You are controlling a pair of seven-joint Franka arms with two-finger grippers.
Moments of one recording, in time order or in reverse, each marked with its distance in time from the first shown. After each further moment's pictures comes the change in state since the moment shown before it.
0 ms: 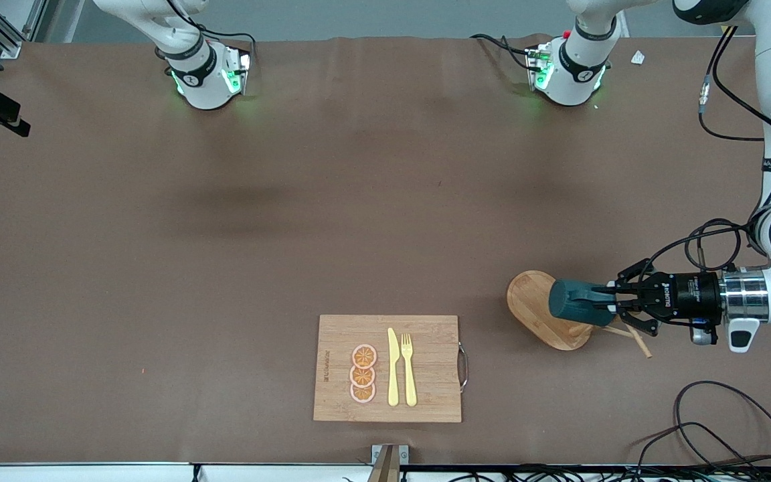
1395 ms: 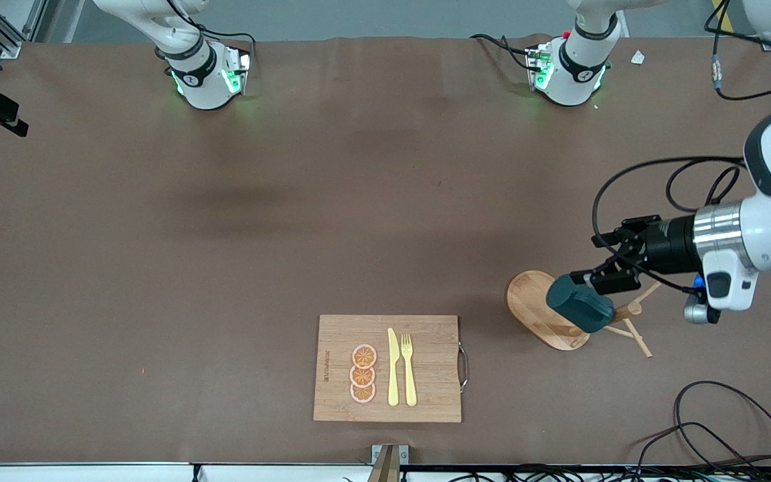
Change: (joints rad) left arm -0.141 -0.259 -0.114 0.047 0.502 -0.019 0.245; right arm 0.000 0.000 0.000 0.002 -0.011 0.002 -0.012
